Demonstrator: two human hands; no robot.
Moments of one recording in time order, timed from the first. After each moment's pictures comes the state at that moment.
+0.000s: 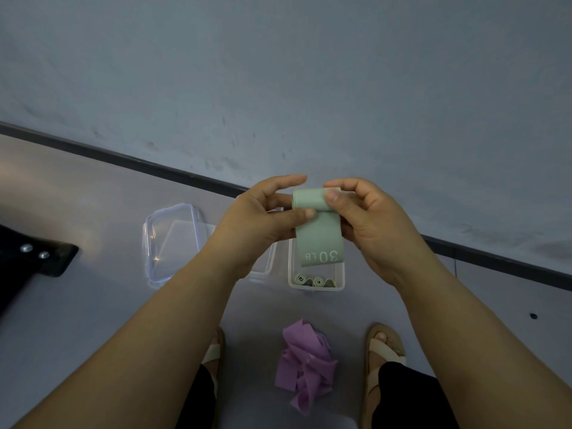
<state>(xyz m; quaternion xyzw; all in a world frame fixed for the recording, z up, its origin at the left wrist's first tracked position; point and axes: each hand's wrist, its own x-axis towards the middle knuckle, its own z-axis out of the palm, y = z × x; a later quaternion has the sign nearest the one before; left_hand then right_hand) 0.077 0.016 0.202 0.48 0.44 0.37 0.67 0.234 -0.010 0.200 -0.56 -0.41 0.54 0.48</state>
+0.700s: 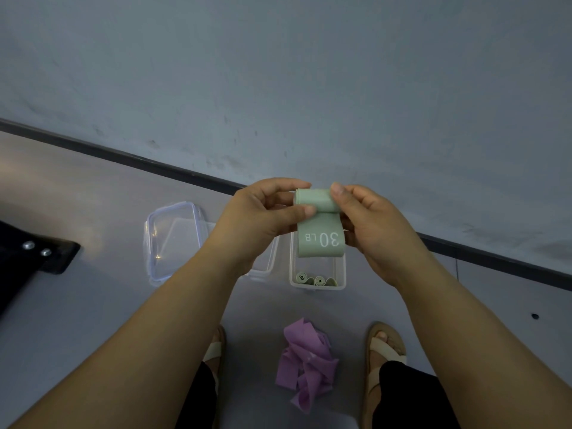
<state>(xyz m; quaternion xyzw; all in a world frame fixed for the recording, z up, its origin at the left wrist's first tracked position) 0.075 0.017 0.202 0.48 0.44 0.38 0.66 0.233 -0.010 0.197 -0.58 -0.40 0.56 0.44</state>
